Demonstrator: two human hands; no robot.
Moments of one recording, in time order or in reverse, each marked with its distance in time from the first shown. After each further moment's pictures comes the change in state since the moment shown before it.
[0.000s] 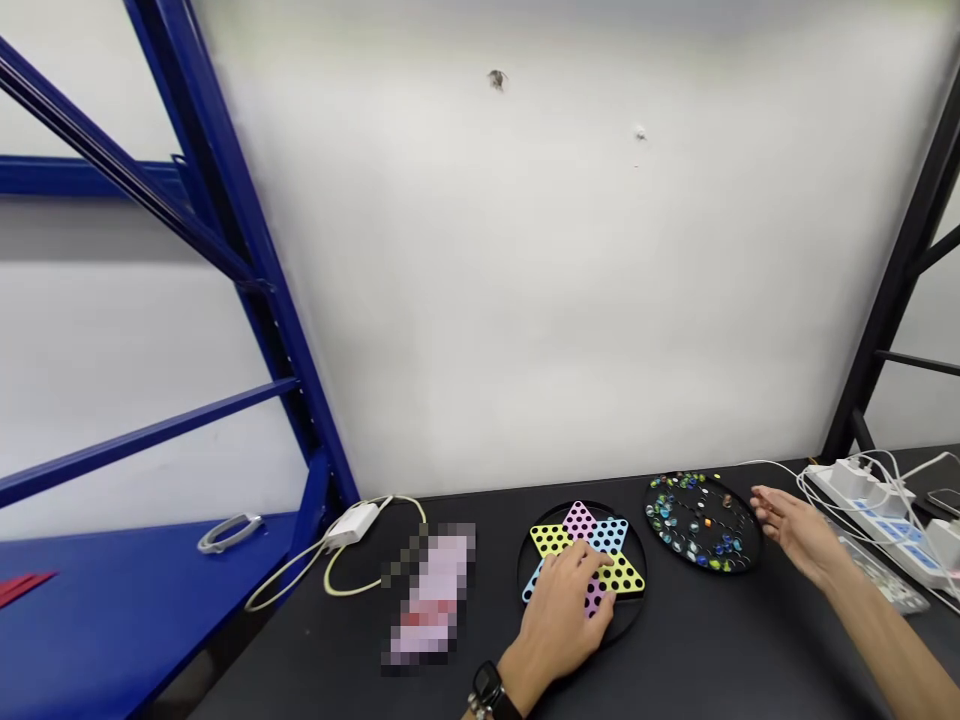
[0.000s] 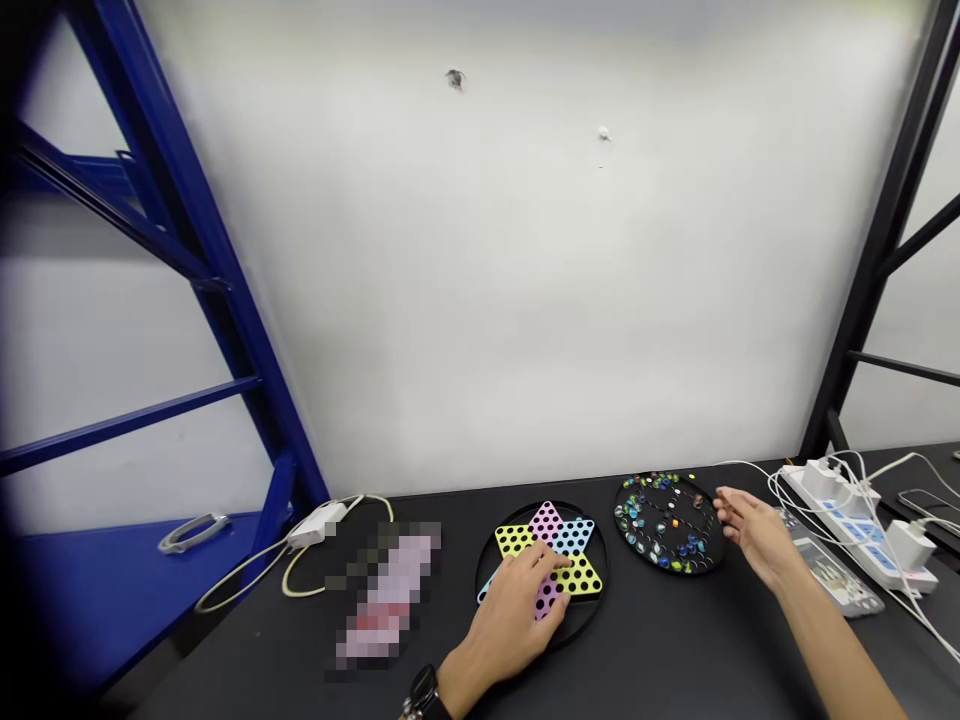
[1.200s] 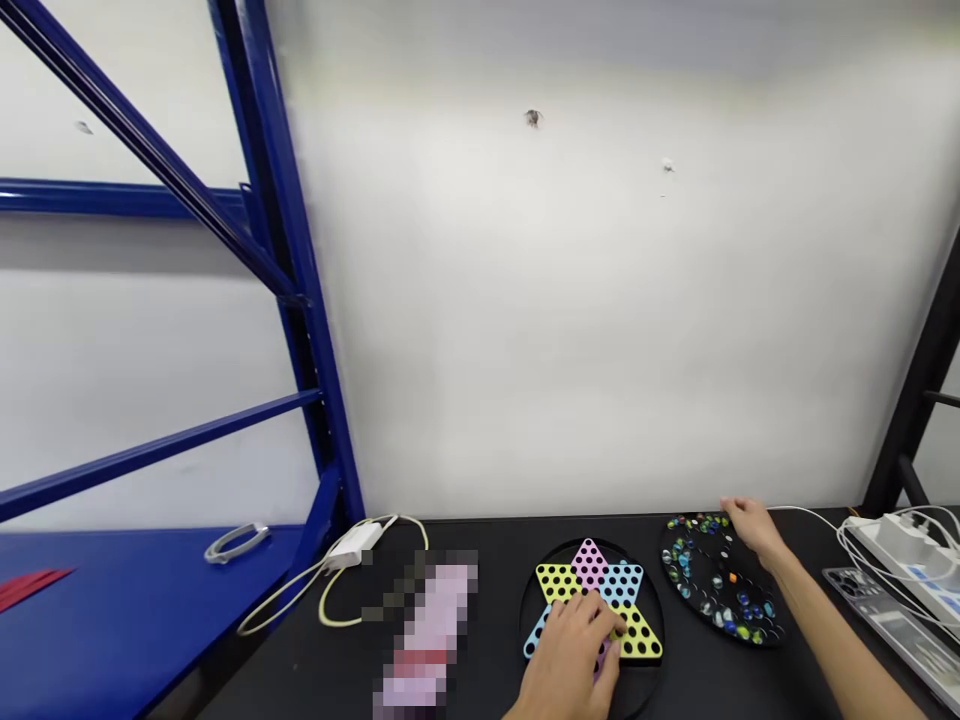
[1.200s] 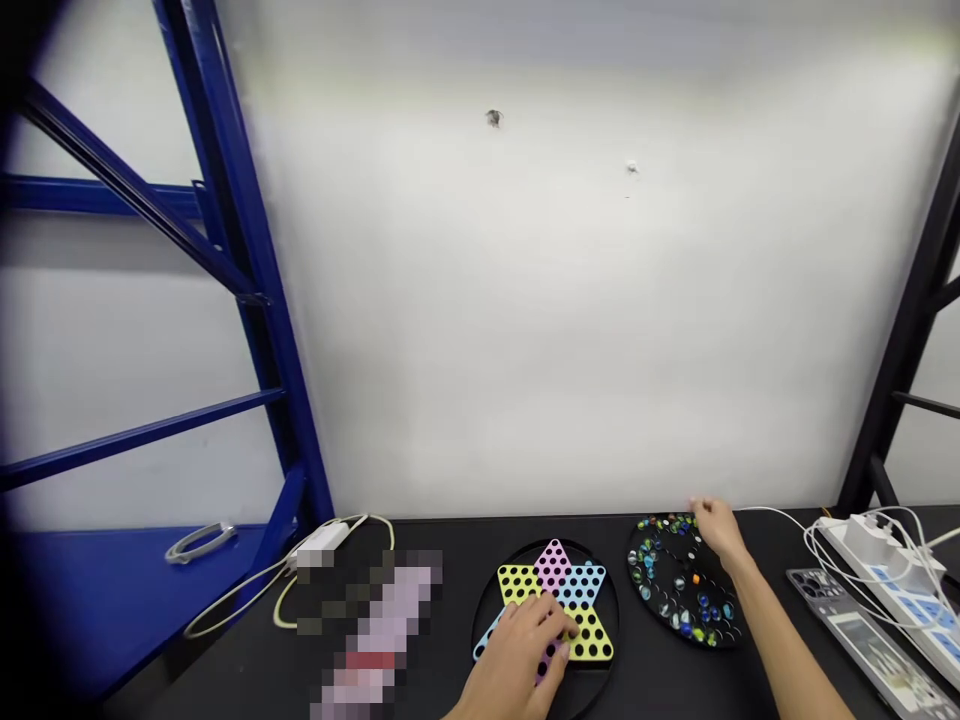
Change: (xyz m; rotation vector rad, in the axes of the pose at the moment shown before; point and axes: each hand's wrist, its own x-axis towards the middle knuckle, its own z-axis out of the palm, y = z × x) left_hand -0.002 -0.014 0.008 -0.031 0.003 0.026; right_hand 0.095 0.023 0.075 -0.658 -0.052 -0.075
